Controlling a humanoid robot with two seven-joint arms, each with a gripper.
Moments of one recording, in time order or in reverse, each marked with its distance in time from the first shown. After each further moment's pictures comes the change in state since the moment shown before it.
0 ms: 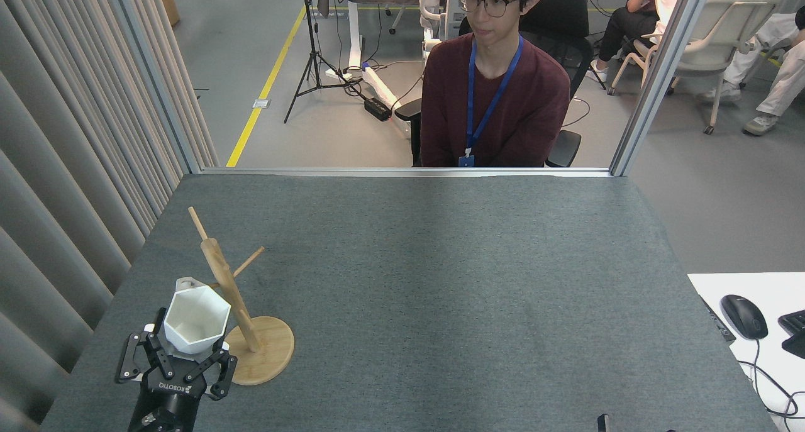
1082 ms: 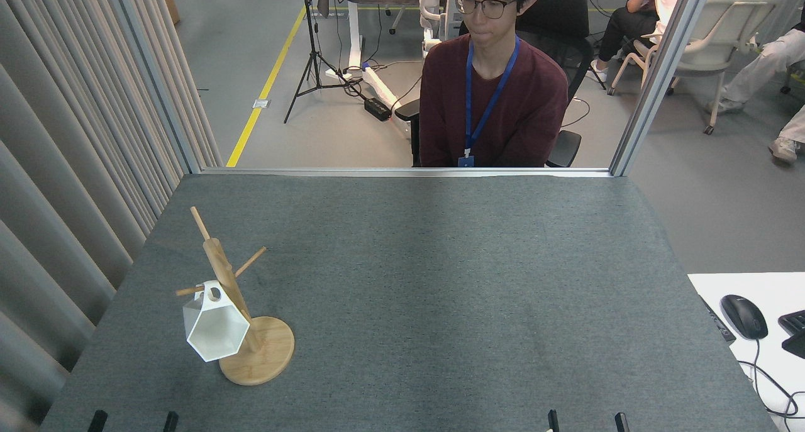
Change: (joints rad) left arm 0.361 0.121 0.005 -0.122 0.779 -0.305 -0.001; right arm 0.002 0.031 0.109 -0.051 0.207 0.019 0.033
